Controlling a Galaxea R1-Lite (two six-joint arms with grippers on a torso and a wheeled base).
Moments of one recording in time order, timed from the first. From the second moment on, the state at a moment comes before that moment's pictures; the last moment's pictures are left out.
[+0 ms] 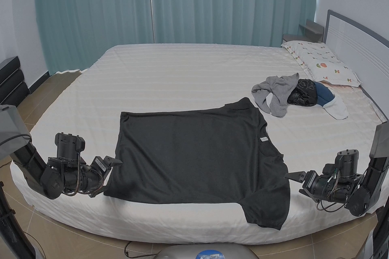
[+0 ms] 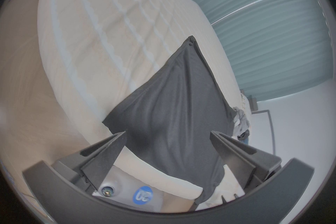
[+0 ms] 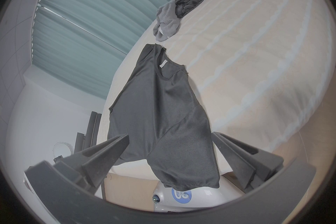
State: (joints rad) left arm -0.07 1.96 -0.50 -0.69 -0.17 -0.97; right arm 0.12 2.06 -0.18 -1.27 0.27 0.78
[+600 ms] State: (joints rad) left arm -0.03 2.08 -0.49 -0.70 -0.13 -0.87; right arm 0.12 2.08 -0.17 -1.27 0.27 0.78
